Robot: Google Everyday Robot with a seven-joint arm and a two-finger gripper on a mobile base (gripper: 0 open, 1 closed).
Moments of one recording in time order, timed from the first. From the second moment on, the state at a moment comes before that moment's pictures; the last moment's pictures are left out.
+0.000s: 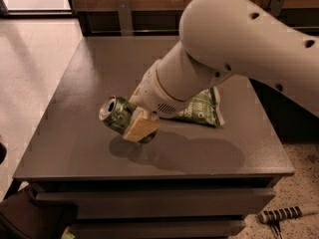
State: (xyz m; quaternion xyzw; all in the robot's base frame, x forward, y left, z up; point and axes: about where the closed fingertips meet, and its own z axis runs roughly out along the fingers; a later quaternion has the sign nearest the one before) arm 0.456 0.048 0.877 -0.68 0.66 0.13 0.28
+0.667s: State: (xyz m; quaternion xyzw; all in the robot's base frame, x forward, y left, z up) arm 0.459 0.053 0.857 -0.69 0.69 0.04 0.21
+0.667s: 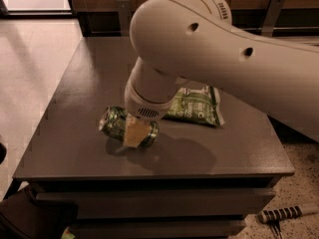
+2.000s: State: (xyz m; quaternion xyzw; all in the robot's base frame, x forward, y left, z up) arm 0.475 0.075 0.827 -0.71 0.68 0.02 0.18
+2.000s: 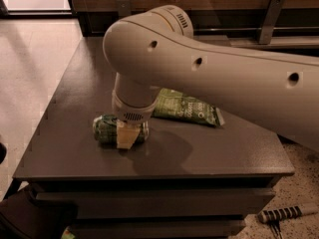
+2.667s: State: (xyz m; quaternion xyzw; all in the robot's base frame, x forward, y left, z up) arm 0.474 0.075 0.830 -0.71 0.68 0.02 0.18
